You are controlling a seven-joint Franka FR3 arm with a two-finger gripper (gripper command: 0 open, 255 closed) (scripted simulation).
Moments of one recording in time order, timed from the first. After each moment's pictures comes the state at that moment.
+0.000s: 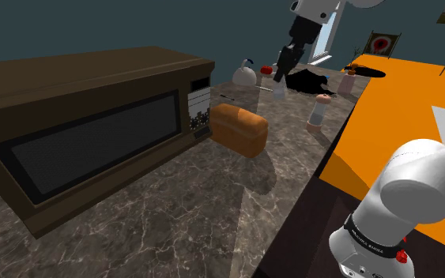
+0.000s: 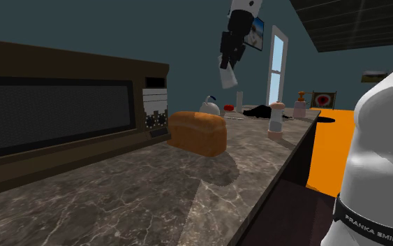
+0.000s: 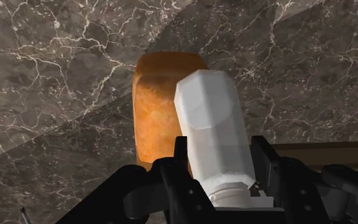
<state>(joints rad) -0.05 -0.65 -0.15 -2.30 0.11 1.85 -0.33</state>
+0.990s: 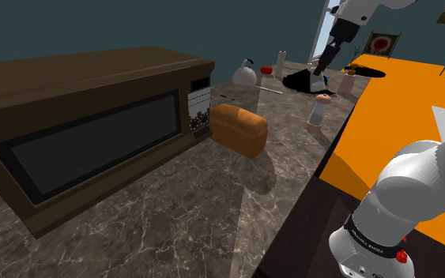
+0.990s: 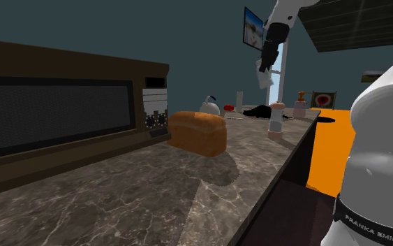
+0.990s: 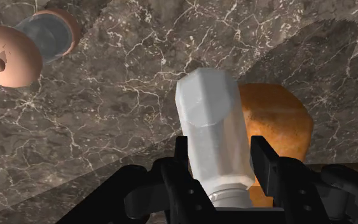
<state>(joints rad) -0.14 -0.56 -0.48 -2.16 0.01 1.76 -0.70</state>
